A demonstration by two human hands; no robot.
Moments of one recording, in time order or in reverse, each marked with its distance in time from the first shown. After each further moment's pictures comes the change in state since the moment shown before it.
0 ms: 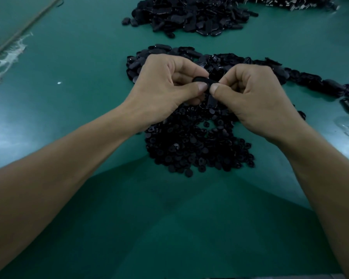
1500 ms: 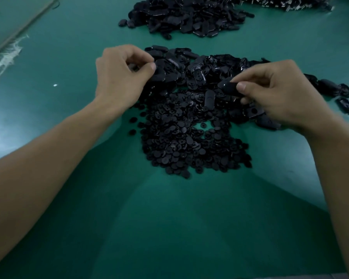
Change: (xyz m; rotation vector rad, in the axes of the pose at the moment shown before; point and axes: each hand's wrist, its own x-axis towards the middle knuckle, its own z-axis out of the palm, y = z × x) left_hand 0.019 -0.033 -0.043 0.408 0.473 -0.022; right_hand 0.006 0.024 -0.041 -0.158 -0.072 0.042
